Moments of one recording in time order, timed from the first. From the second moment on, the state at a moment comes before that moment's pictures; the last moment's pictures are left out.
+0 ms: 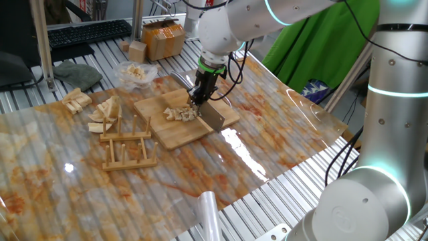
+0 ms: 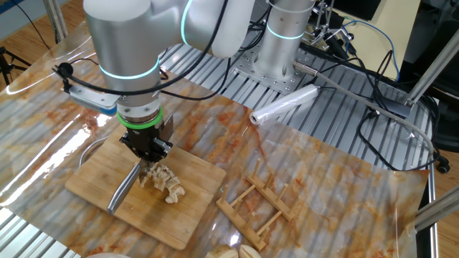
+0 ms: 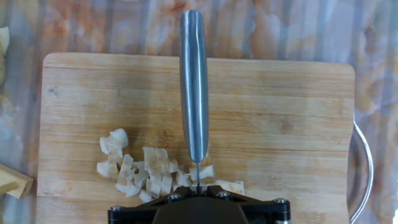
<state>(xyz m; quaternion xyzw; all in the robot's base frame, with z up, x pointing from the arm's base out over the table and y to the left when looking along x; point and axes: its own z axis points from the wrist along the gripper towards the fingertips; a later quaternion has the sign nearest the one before) 0.600 -0.089 0.041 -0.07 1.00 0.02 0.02</state>
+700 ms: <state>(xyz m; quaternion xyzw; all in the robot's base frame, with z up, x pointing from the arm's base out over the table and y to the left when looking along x) 0.597 -0.092 0.069 -0.07 1.00 0.00 0.01</state>
